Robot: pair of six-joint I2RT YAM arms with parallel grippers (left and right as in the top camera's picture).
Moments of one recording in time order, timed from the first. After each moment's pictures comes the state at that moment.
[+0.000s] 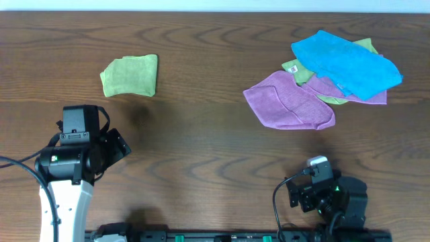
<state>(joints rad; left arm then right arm) 0.08 1.04 0.98 -1.18 -0.13 -0.50 -0.05 0.17 0.19 -0.79 -0.25 -0.24</state>
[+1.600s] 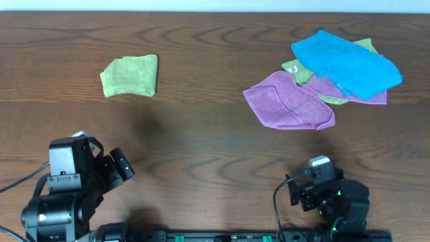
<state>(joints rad) 0.08 0.76 0.98 -1.31 -0.01 -0.43 -0.05 0.09 0.19 -0.79 -0.25 -0.24</state>
